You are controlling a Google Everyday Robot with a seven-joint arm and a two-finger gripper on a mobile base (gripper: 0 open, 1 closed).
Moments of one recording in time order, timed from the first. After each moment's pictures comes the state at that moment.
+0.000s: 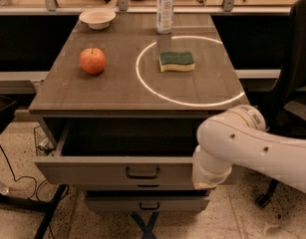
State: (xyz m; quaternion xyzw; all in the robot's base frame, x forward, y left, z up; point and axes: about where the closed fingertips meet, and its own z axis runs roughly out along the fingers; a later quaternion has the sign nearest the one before) arm 0.419 -0.136 0.641 -0.74 0.67 -0.01 0.06
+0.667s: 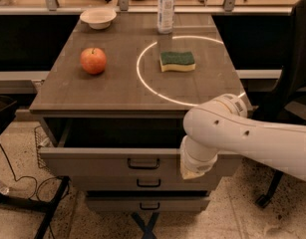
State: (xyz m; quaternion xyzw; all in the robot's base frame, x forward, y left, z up) arm 0.449 -0.107 0.644 -0.77 0.64 0.00 0.07
